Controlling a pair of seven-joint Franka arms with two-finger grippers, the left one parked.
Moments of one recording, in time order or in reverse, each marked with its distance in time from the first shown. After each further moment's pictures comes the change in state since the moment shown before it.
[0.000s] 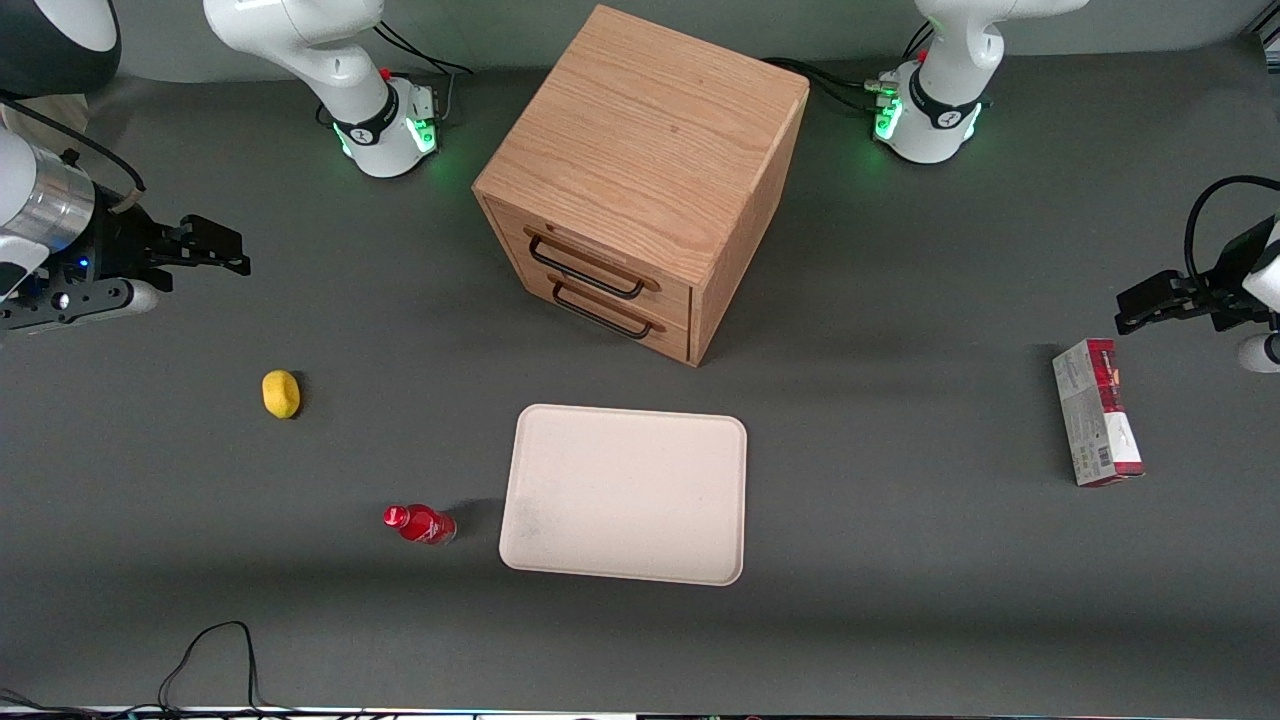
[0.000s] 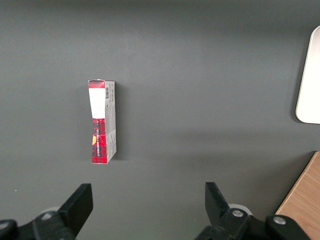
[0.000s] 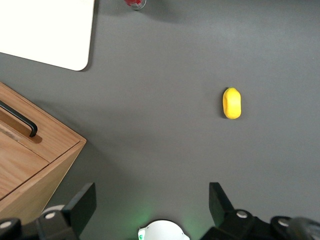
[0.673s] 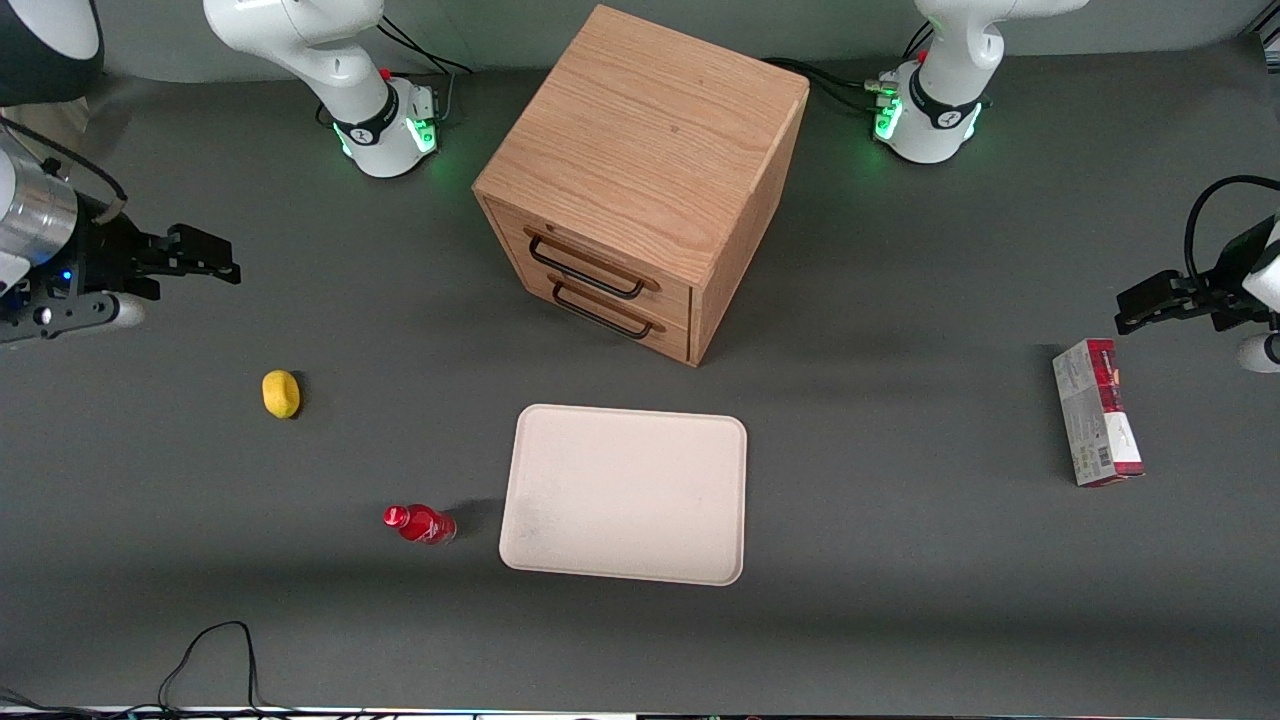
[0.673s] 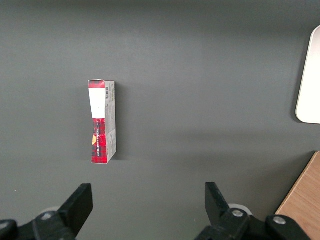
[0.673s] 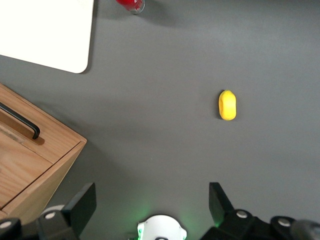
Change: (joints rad) arm 0.000 0.187 0.002 0.283 0.000 -0.148 0.007
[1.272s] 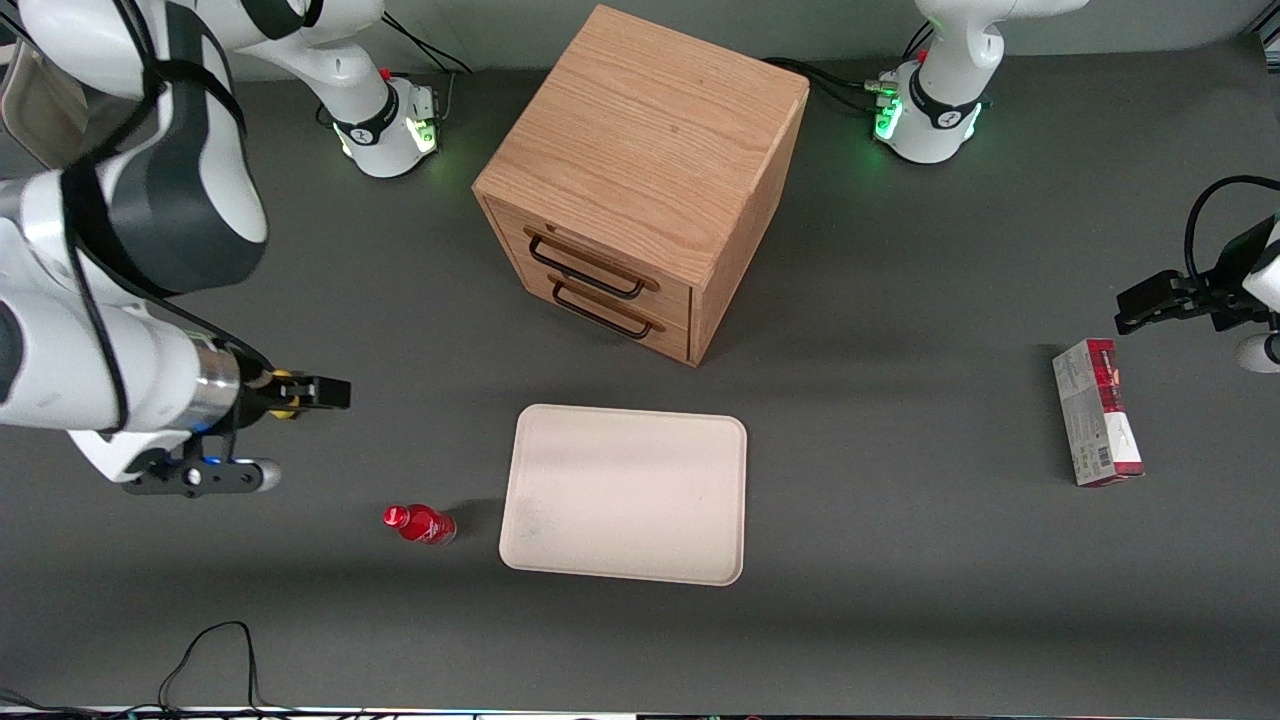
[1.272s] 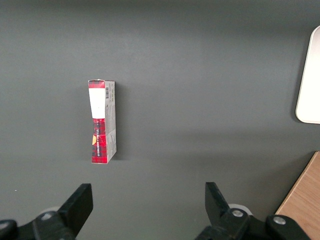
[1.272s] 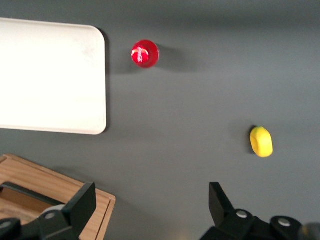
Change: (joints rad) arm 0.052 0.455 0.086 0.477 0.002 -0.001 0.307
